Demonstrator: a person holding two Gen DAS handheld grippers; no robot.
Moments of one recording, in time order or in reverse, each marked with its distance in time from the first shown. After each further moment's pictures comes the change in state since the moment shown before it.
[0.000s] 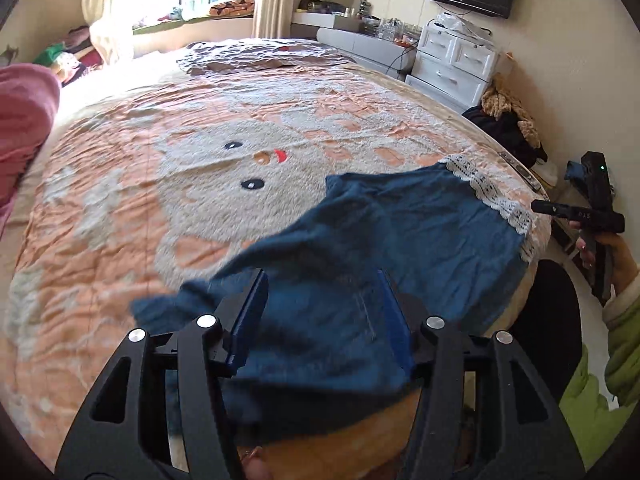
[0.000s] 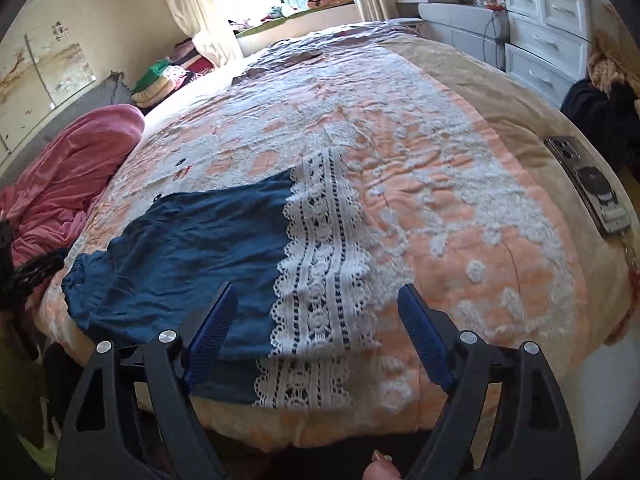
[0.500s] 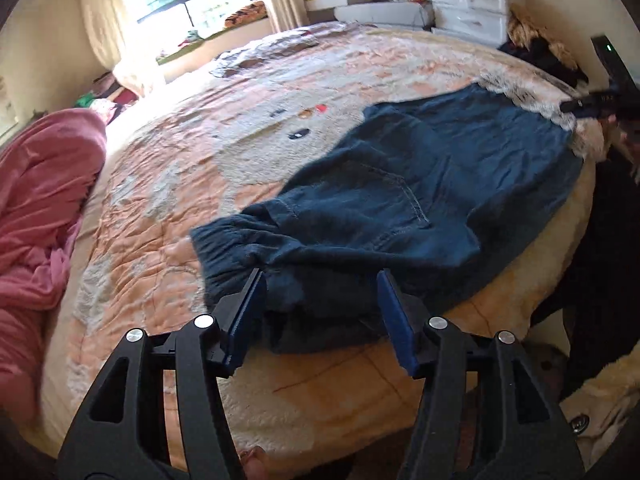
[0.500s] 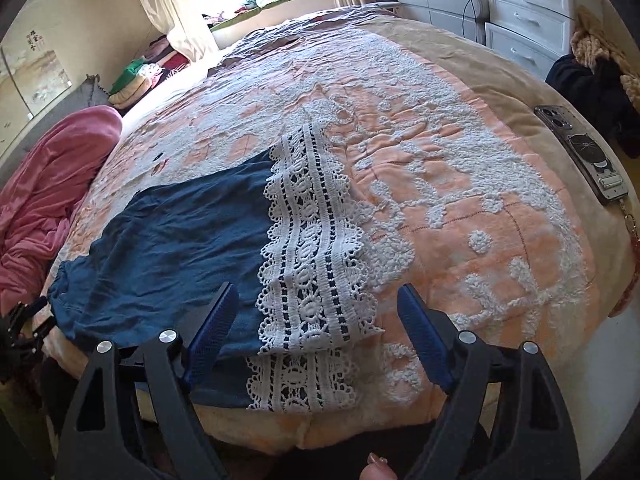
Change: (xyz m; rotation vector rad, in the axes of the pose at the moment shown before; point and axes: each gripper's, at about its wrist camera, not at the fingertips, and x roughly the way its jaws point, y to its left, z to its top) left arm 0.005 -0.029 -0.055 0.243 0.084 0.259; right arm 0.024 -0.002 -0.007 0.065 0.052 -0.060
